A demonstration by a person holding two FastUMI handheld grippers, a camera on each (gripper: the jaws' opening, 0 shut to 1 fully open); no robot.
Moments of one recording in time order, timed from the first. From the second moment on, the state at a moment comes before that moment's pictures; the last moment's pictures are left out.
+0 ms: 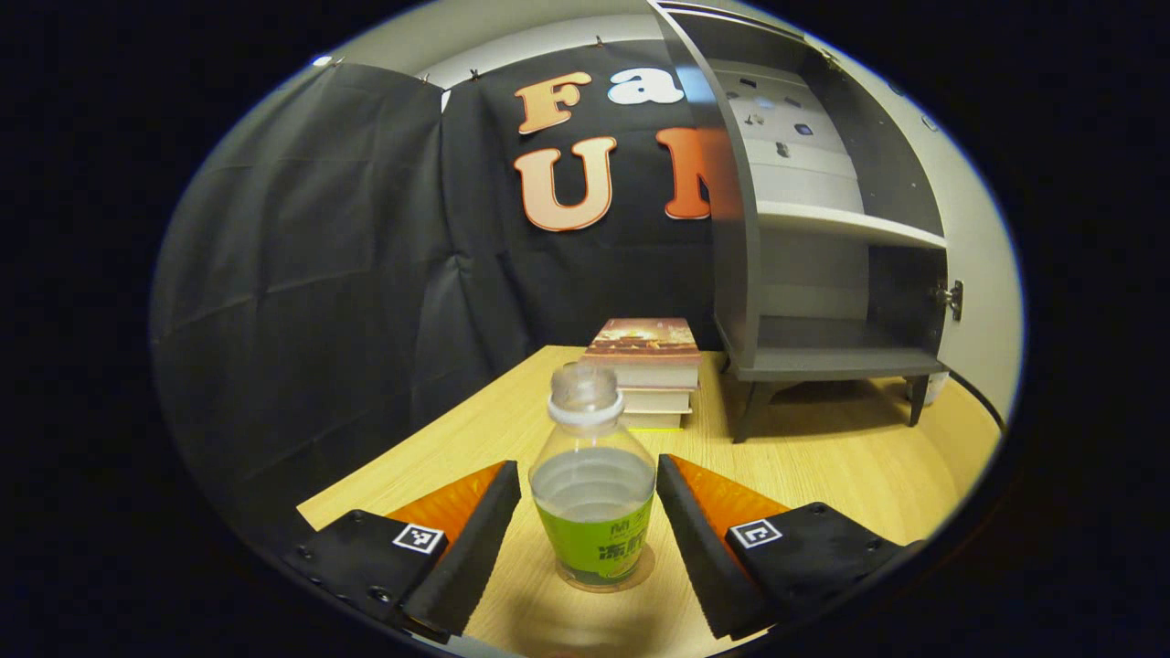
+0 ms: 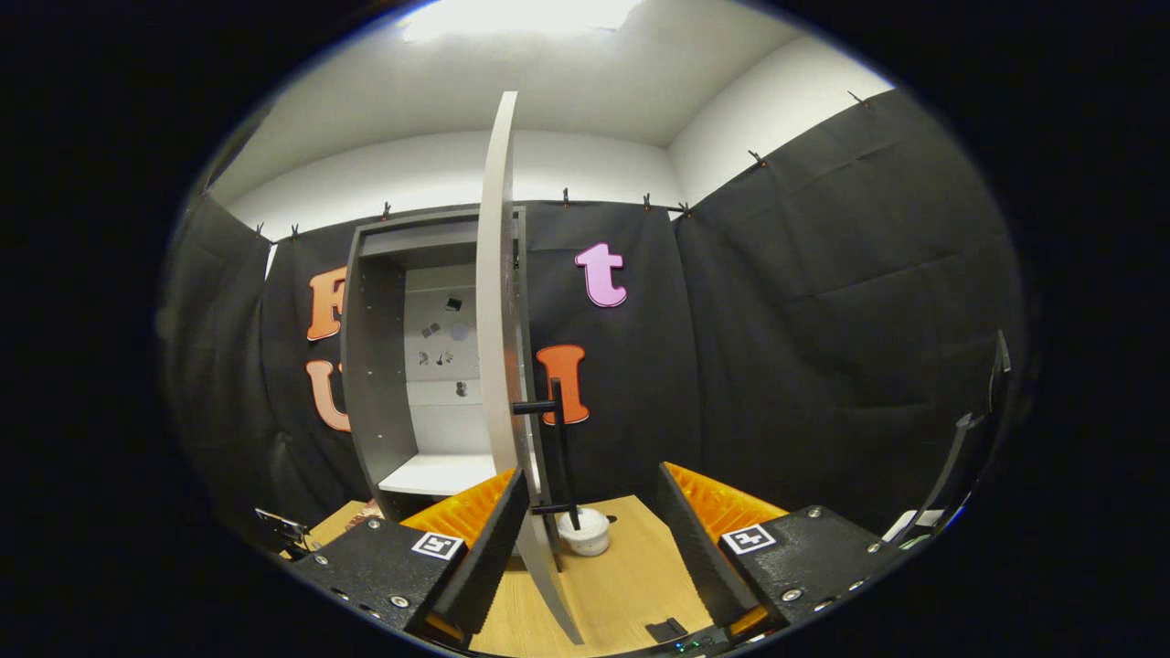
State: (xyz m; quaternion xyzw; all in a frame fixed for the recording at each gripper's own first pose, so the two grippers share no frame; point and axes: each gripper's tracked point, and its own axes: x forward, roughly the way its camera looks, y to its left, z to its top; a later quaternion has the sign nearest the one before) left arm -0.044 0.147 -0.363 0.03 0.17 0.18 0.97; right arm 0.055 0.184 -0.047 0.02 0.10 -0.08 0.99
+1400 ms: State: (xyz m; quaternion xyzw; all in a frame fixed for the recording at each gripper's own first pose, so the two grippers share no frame) left arm -0.063 0.040 -0.200 0.08 0.09 0.17 0.98; right arm 0.108 0.196 -0.091 0.12 0.11 0.22 0.96
